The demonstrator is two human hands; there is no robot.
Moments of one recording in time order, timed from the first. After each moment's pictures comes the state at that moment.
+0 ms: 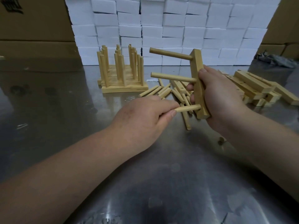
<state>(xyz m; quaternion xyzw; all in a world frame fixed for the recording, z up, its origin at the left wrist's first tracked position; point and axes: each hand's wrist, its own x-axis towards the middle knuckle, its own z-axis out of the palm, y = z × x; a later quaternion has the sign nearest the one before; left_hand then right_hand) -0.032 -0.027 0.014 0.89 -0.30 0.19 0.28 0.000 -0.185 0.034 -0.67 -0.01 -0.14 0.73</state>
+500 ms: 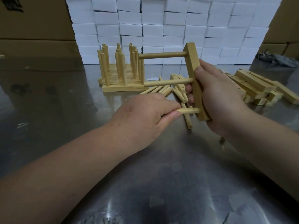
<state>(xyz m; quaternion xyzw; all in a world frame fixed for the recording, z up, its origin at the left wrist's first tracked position) -0.036 -0.026 0.024 0.89 -0.35 0.20 0.22 -0.012 -0.179 0.037 -0.67 -0.08 -0.11 0.73</state>
